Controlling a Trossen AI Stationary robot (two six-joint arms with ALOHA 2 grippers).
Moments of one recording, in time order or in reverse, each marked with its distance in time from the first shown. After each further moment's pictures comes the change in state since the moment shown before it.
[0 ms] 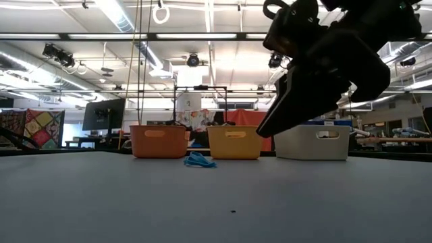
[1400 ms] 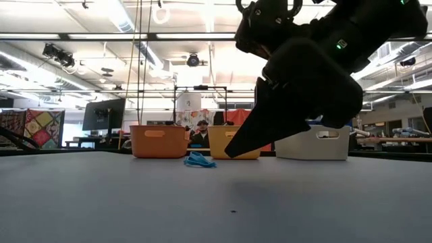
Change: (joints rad) left arm 0.067 -0.094 -0.083 -0.108 0.015 -0.213; right arm 0.070 0.229 0.222 -0.048 0.150 0.106
